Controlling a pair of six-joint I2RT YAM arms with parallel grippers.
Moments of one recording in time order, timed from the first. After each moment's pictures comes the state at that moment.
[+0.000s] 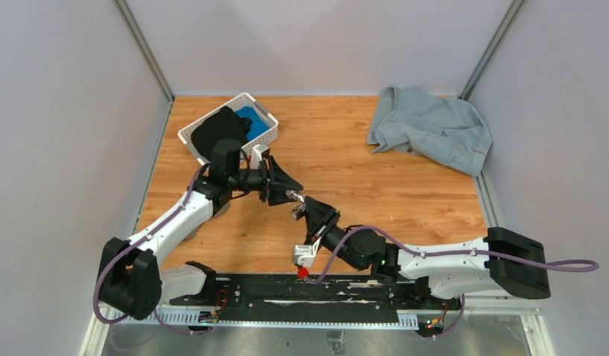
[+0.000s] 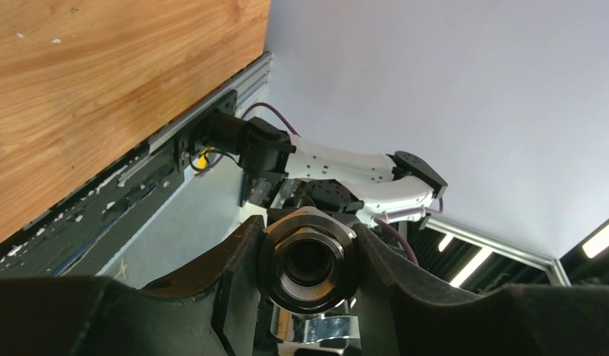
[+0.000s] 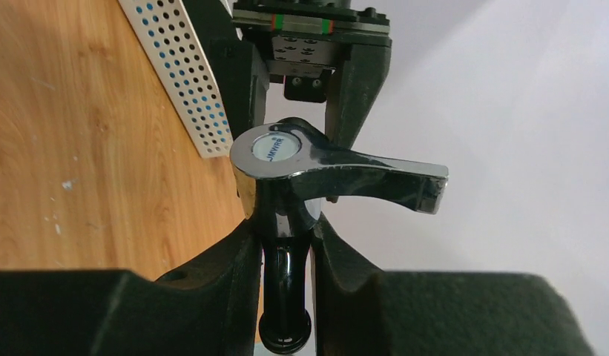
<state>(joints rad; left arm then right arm) -0.38 1.20 0.75 -0.05 0.96 -1.33 1.37 1.19 0.43 0.82 0.40 -1.41</state>
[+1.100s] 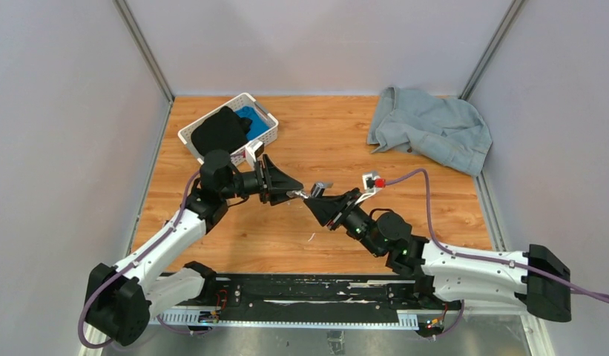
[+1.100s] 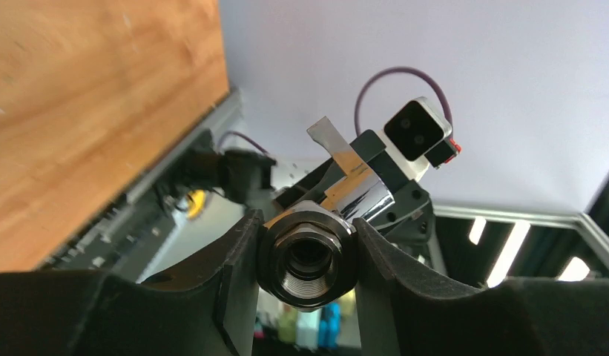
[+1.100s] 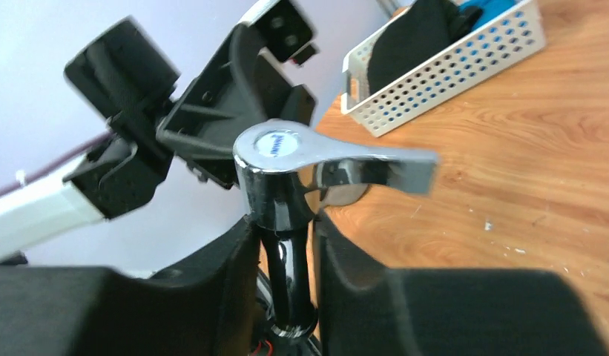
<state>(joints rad) -0.42 1.02 0.64 0.21 0.84 -1.41 1.22 0.95 0.46 0.64 0.43 0.63</state>
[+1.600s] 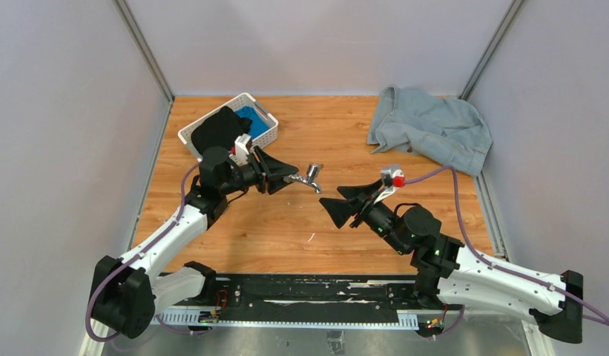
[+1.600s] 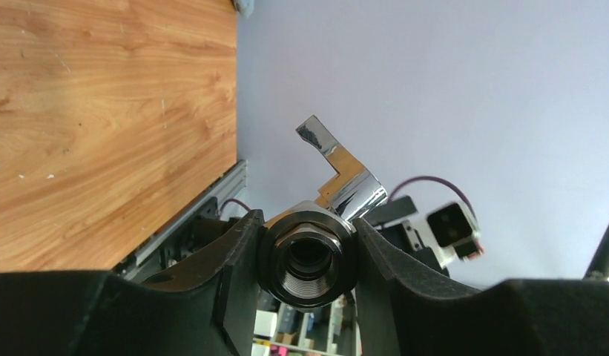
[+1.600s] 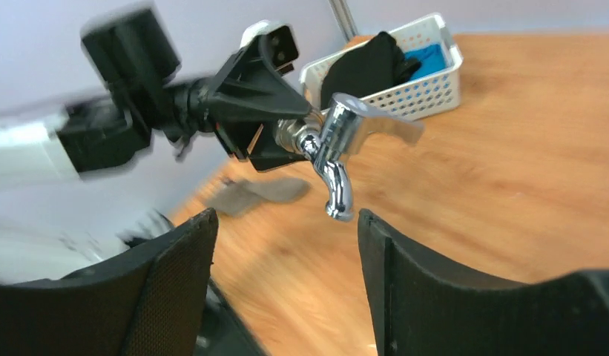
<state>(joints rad) -0.38 1.06 0.64 0.26 0.67 -1.43 1.14 0.68 0.51 0.30 0.38 0.56</state>
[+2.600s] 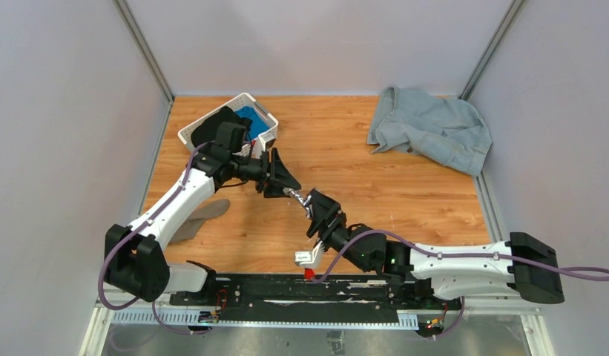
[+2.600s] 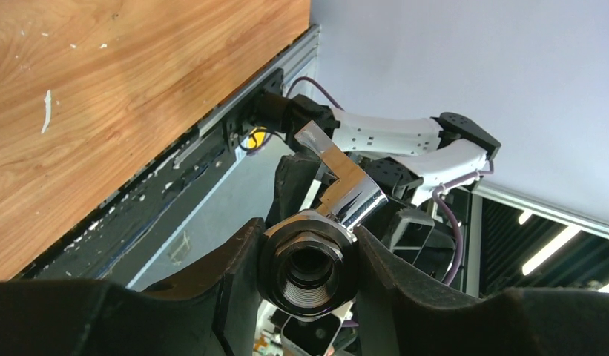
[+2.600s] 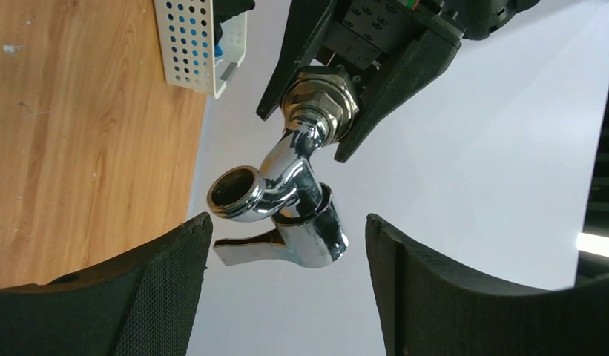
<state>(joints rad) -0.35 1.31 1.03 -0.47 1.03 -0.94 1.38 1.03 0.49 0.44 0.51 -1.63</state>
